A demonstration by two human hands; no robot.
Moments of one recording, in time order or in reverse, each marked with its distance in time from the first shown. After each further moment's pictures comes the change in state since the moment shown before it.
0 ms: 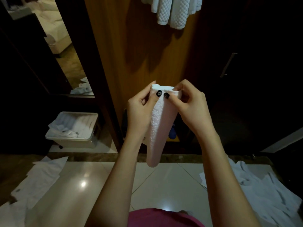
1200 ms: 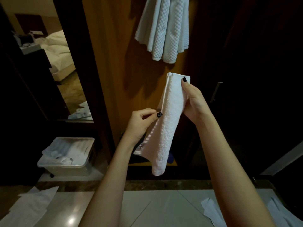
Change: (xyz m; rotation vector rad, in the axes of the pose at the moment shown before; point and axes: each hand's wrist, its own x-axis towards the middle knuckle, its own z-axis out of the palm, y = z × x) left_hand 0.040 0.009 -0.008 0.010 -0.336 0.053; right_hand 0.085 0.001 -0.030 0.815 -0.073 0.291
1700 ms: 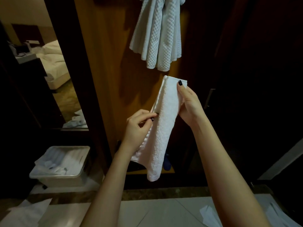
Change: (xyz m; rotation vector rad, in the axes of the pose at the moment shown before) left_hand 0.003 0.003 0.013 0.346 0.120 0.267; right_hand 0.007 -0.008 -0.006 0.030 0.028 -0.089
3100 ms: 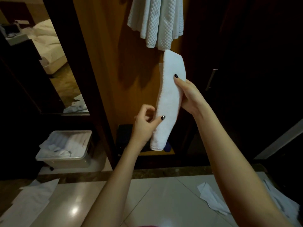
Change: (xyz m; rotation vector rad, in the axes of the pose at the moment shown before) left_hand -0.044 -0.028 0.027 -0.140 0.013 -0.306; right_hand -0.006 0.027 -0.016 -0.102 -0.005 0.171
